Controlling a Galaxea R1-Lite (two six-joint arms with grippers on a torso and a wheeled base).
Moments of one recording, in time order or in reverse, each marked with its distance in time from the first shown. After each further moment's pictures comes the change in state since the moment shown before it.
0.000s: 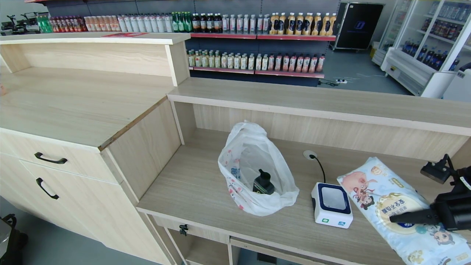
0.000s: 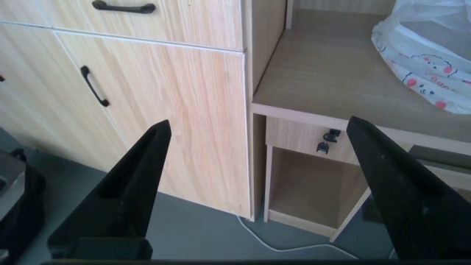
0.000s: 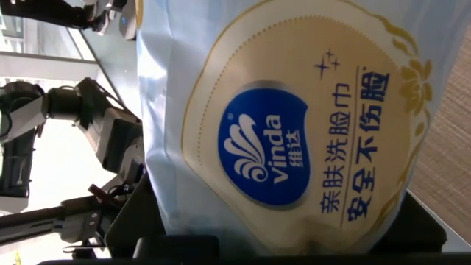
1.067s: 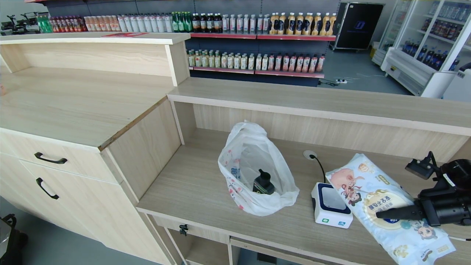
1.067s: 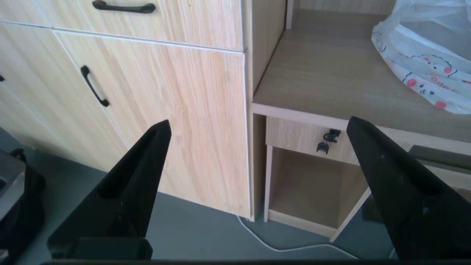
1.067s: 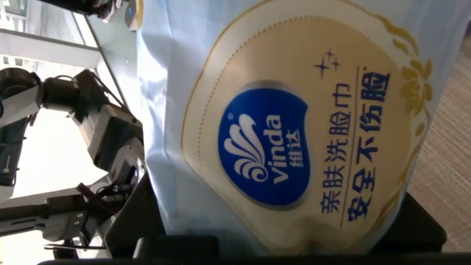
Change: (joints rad) left arm 0.000 0.000 0.000 0.000 0.000 0.000; right arm 0.080 0.047 -0.013 -0.089 0.037 0.005
